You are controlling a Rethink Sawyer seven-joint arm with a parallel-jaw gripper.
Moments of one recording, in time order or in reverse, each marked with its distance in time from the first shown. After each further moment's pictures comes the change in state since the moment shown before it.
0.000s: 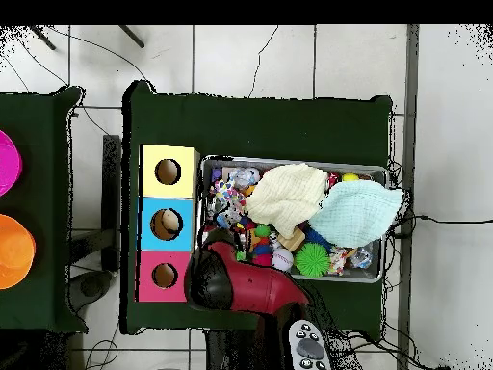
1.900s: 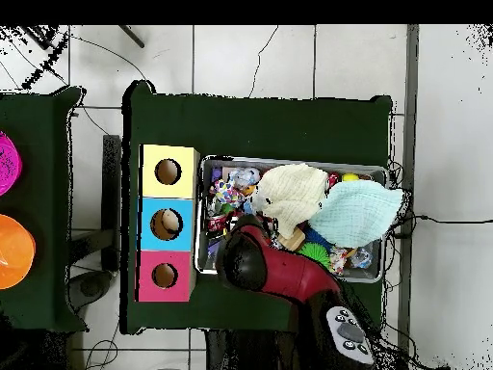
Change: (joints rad) arm -0.122 0.060 0.020 -0.074 0.003 0.022 0.000
